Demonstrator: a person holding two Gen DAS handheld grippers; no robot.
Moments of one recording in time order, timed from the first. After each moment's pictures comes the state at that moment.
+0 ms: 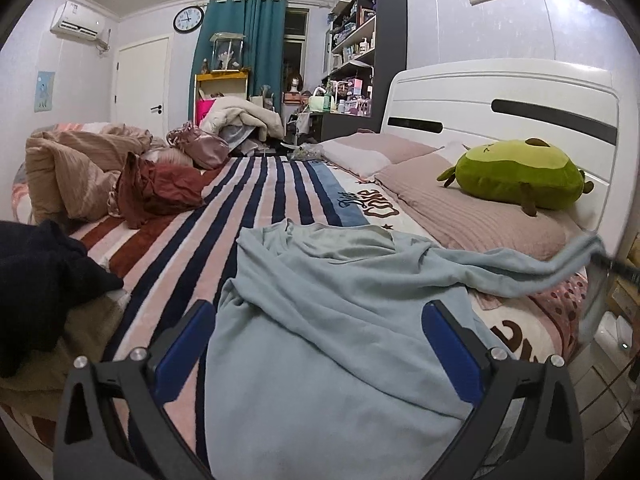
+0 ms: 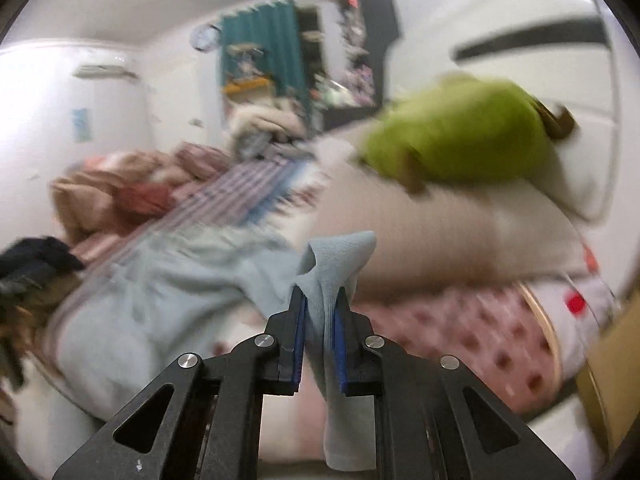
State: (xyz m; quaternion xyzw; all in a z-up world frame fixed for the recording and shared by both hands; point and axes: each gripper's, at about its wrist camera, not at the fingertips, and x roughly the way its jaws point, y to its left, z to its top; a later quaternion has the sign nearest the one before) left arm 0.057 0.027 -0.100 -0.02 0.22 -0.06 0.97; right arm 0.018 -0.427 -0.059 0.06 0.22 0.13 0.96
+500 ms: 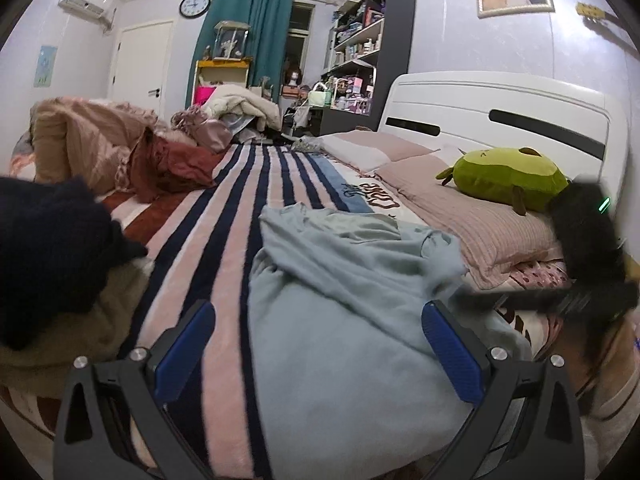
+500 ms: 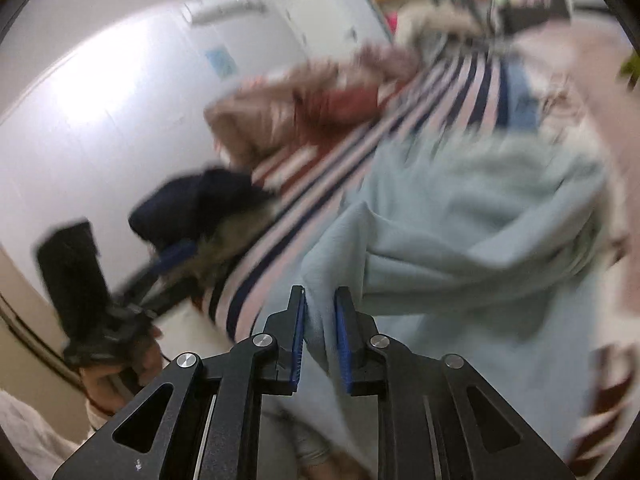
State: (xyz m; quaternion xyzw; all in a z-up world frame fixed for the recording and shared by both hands) left arm 0.020 0.092 -0.115 -0.06 0.24 -0.08 0.97; right arm 0.075 -0.169 -0.112 0.11 0.39 0.44 0.80
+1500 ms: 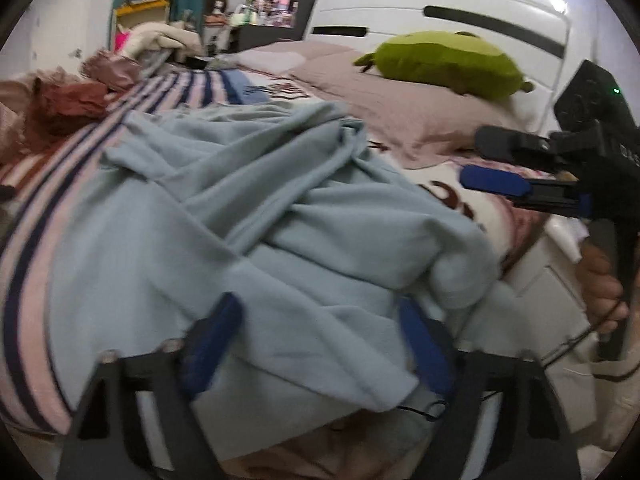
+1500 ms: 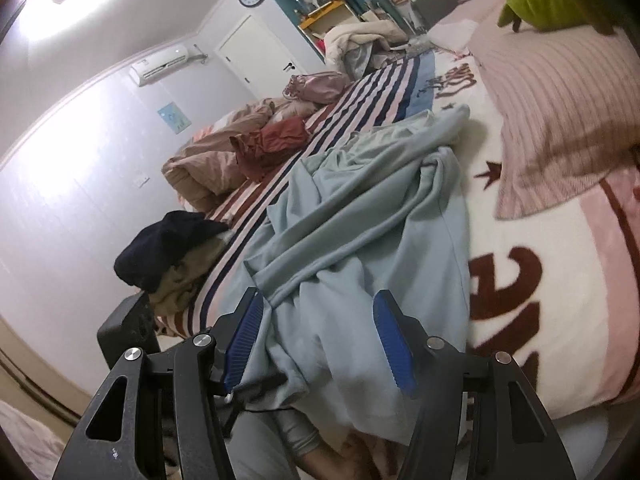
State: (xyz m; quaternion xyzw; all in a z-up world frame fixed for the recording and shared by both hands) left arm 0.040 -0.043 -0.190 0.00 0.37 -0.19 0.91; right arm 0.056 -0.308 -0.134 0.22 0.37 0.35 0.84
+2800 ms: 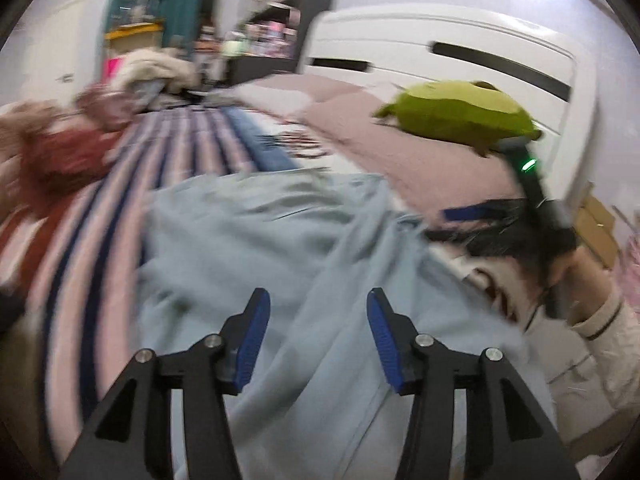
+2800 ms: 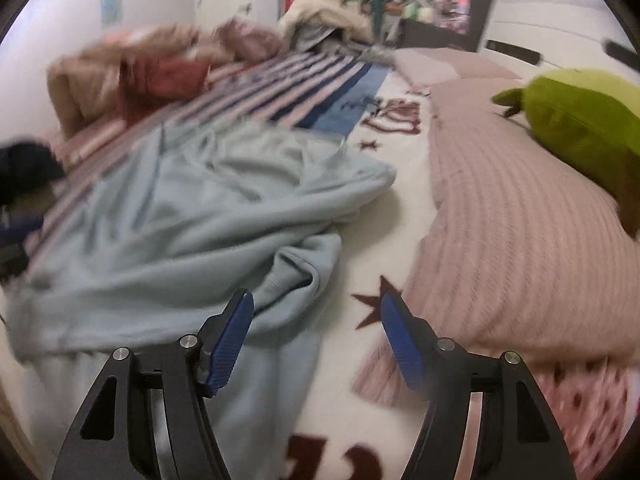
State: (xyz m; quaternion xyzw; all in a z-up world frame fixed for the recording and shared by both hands) left arm 0.147 0.015 -0.133 0.01 0.33 -0.25 0.91; right arm 0.195 -0.266 -0.140 -0.09 0.41 0.18 0.89
